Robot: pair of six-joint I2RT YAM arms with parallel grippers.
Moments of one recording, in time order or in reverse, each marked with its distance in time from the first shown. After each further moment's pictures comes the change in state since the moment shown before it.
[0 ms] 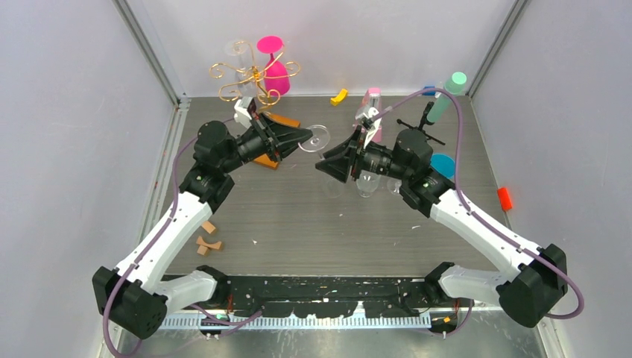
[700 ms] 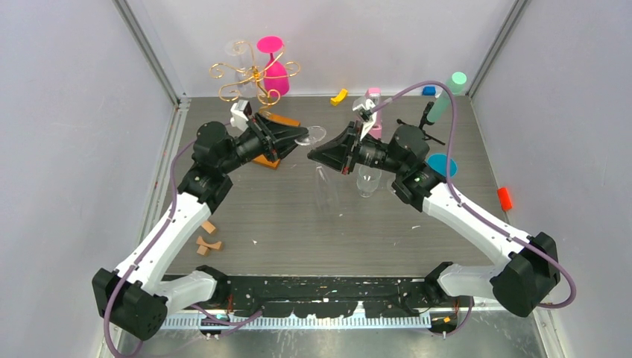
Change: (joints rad) left arm 0.012 -0.016 -0.013 -0.043 -0.019 -0.030; right arm 0.008 0.077 0.039 0.177 -0.043 0.105
